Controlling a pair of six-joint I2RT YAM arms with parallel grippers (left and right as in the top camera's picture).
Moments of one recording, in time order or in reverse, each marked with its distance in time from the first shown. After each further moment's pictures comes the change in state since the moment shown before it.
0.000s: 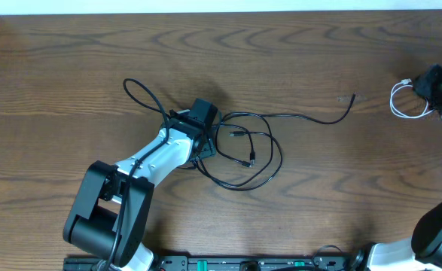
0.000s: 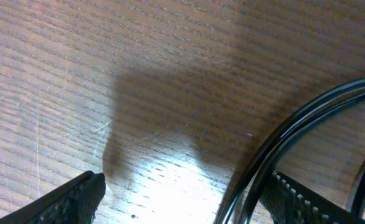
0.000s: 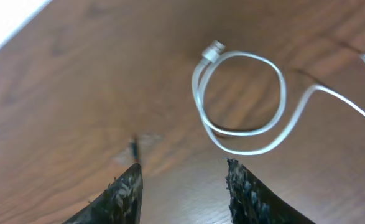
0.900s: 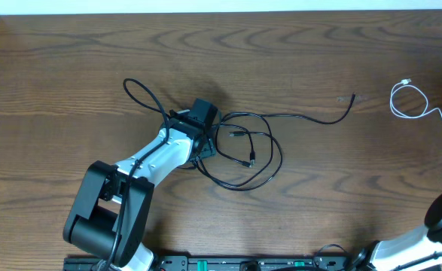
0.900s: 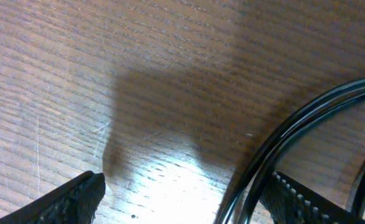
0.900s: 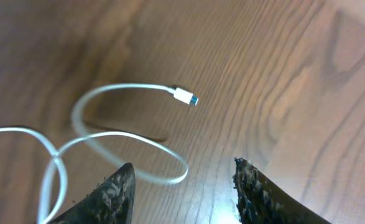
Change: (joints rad) left arm 0.000 0.000 0.000 0.000 0.000 0.000; right arm -0.161 0.163 -0.037 0.105 0.529 0.096
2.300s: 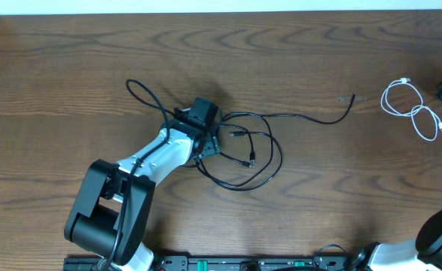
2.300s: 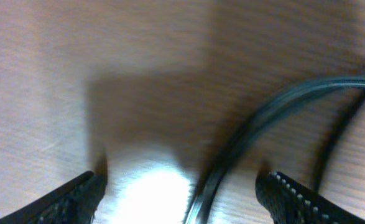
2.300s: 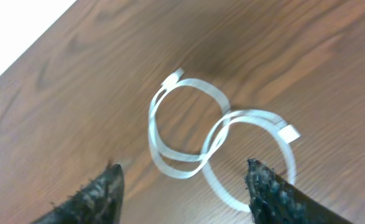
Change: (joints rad) left arm 0.000 0.009 -0.006 0.093 0.095 0.069; right arm 0.037 -0.175 0.000 -0.032 -0.597 -0.134
